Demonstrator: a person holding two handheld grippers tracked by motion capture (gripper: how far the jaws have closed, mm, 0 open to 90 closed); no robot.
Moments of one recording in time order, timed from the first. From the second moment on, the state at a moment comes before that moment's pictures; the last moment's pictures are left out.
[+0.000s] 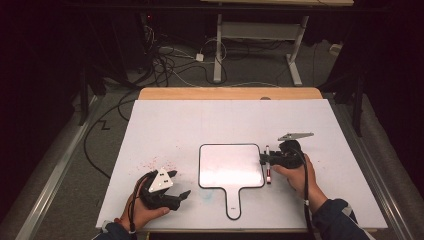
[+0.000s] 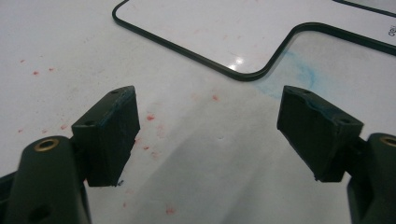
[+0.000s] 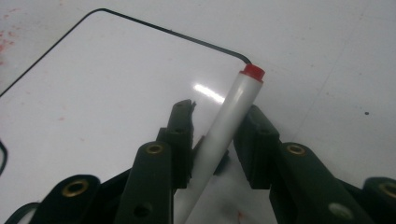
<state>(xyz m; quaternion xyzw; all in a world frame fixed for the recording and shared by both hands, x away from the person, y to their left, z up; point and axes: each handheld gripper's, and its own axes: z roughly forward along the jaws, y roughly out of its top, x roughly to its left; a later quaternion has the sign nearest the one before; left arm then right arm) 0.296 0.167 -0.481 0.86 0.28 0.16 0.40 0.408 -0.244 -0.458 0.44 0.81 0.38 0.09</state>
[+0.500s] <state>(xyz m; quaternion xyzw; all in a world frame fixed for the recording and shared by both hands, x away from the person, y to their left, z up) 0.297 0.165 -0.481 0.86 0.27 0.16 0.39 0.412 -0.240 -0.470 0.44 0.81 0.37 0.11</state>
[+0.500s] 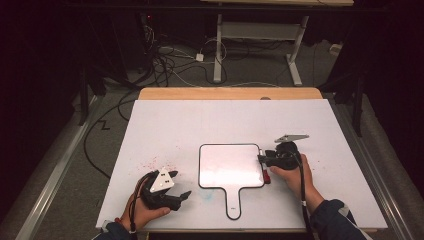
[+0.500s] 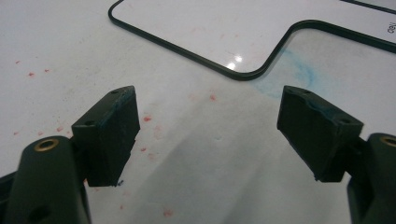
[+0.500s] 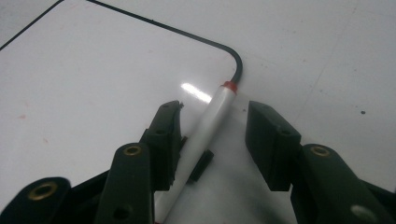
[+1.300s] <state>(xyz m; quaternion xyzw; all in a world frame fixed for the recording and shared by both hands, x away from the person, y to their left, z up) 0.294 0.165 -0.478 0.86 0.27 0.20 0.37 0.312 -0.295 -0.432 0.28 0.80 0.44 0.30</state>
